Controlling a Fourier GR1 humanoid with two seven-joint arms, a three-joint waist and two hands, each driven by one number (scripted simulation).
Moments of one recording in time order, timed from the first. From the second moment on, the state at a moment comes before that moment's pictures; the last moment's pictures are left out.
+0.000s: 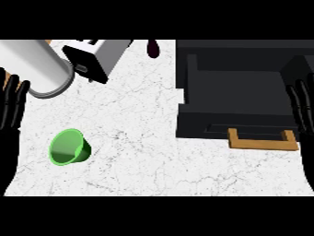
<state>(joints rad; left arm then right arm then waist) -0.02 0.12 0.02 -2.10 0.03 0.04 0.04 0.00 -0.12 0.02 -2.10 0.02 0.01 0.00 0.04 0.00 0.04</state>
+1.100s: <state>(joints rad) 0.10 0.14 0.14 -2.04 0.38 -0.23 0.00 -0.06 -0.08 0.01 -2.08 -0.11 0.07 0.12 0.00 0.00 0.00</state>
